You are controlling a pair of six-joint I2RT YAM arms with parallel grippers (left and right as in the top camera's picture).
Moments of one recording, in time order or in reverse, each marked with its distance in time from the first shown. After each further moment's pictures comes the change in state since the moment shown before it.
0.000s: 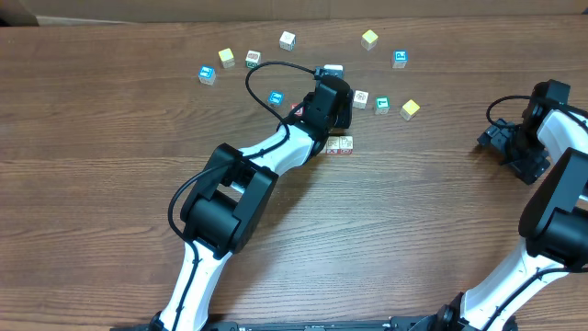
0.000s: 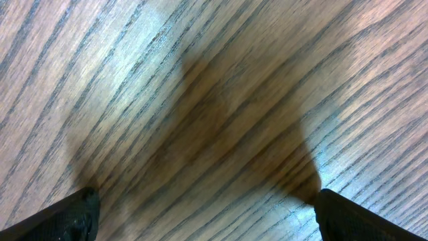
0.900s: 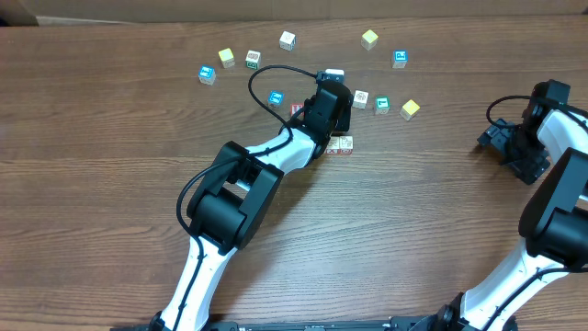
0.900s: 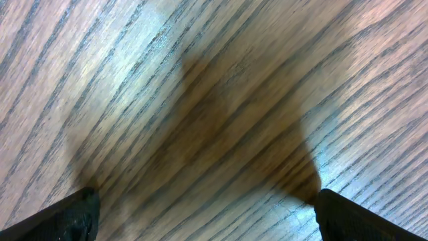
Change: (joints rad) left arm -0.003 0.050 0.000 0.052 -0.027 0.043; right arm 0.000 0.000 0.000 0.000 0.000 0.000
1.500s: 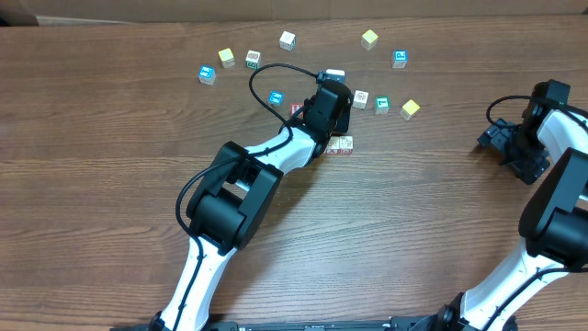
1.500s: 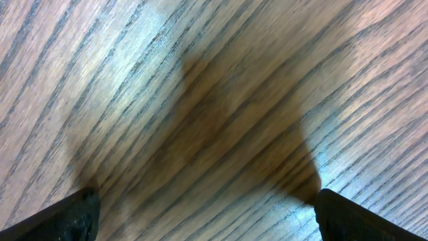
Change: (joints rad) left arm 0.000 -0.003 0.007 -0.033 -0.005 0.017; right arm 0.000 0.000 0.000 -0.001 0.000 0.000
